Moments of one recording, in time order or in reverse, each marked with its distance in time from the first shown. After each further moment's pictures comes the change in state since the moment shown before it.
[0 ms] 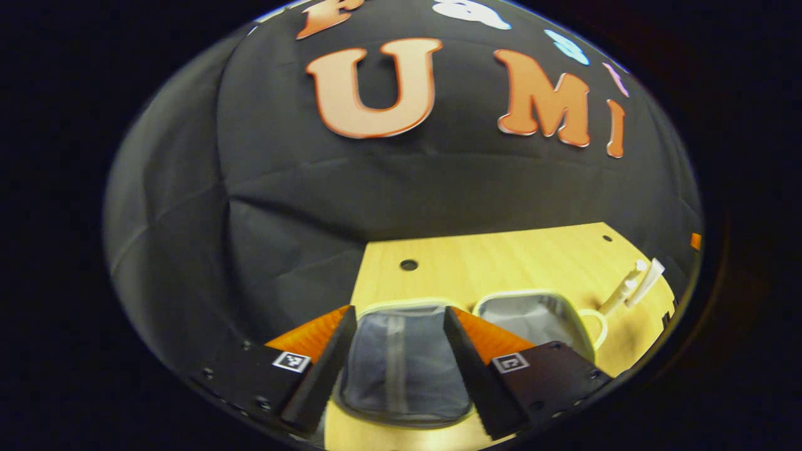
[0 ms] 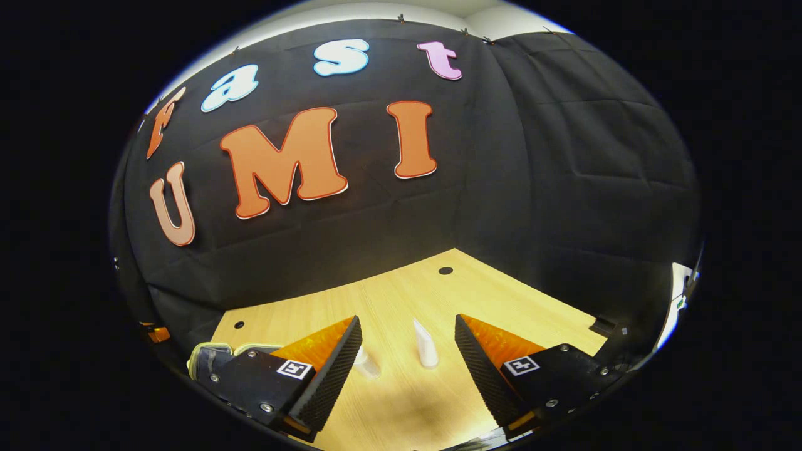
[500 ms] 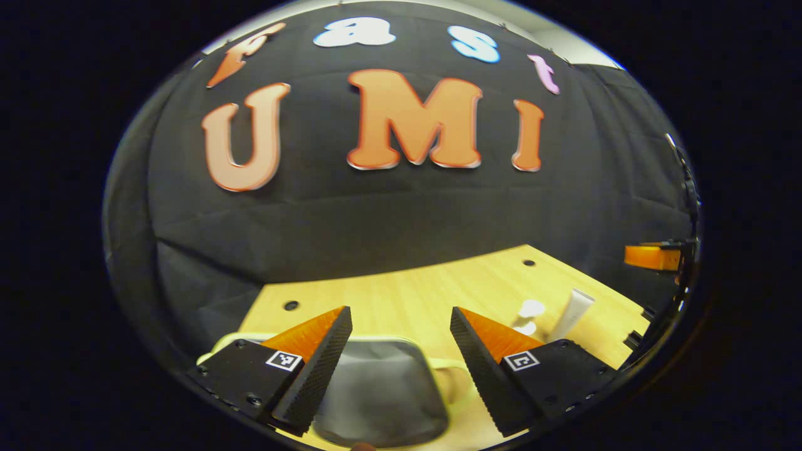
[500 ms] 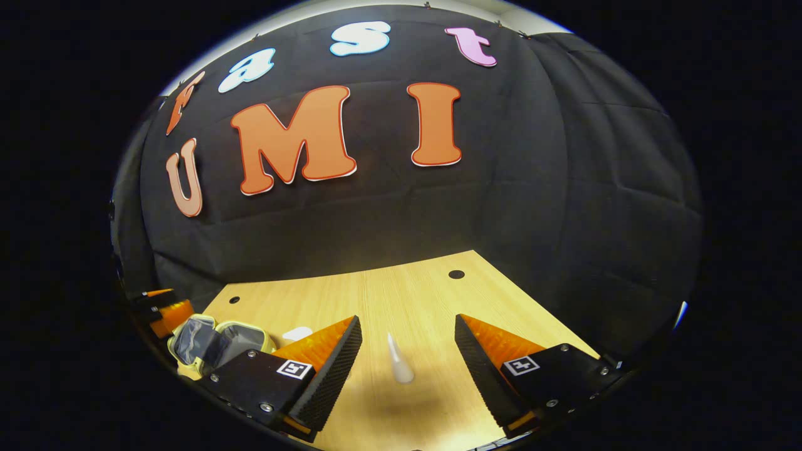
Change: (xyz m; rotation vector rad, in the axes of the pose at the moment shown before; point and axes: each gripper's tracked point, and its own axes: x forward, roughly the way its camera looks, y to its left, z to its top) left arm -0.031 -0.293 0.014 0.068 -0.114 -0.252; right arm 0.074 -0.048 0.001 -0.133 0.063 0.146
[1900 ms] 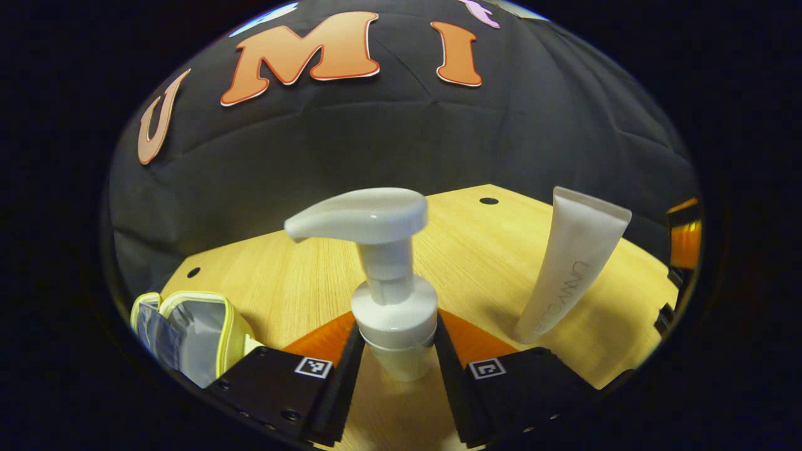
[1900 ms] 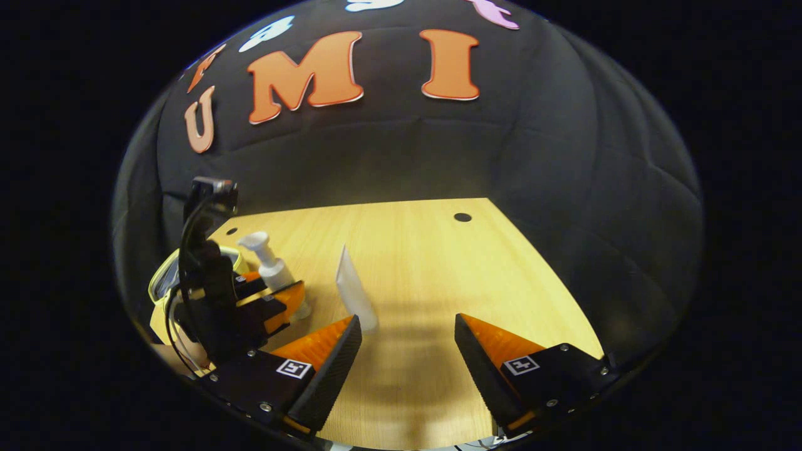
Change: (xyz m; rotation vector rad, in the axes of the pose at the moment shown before) left arm 0.144 -0.155 -0.113 0.049 0.129 -0.042; right arm 0.029 -0.034 -0.121 -0.134 0.224 0.132
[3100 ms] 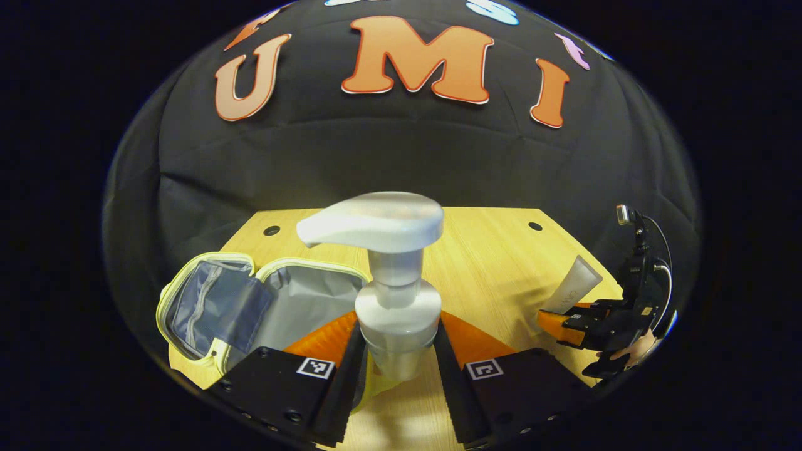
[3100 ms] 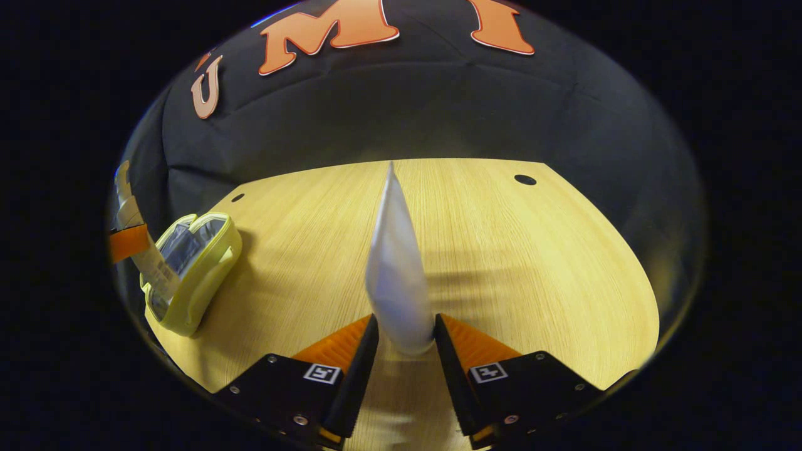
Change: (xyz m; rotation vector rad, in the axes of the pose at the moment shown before) left arm -0.146 0.130 0.022 -0.238 0.099 0.174; right arm 0.122 0.055 -0.044 -0.021 0.125 0.093
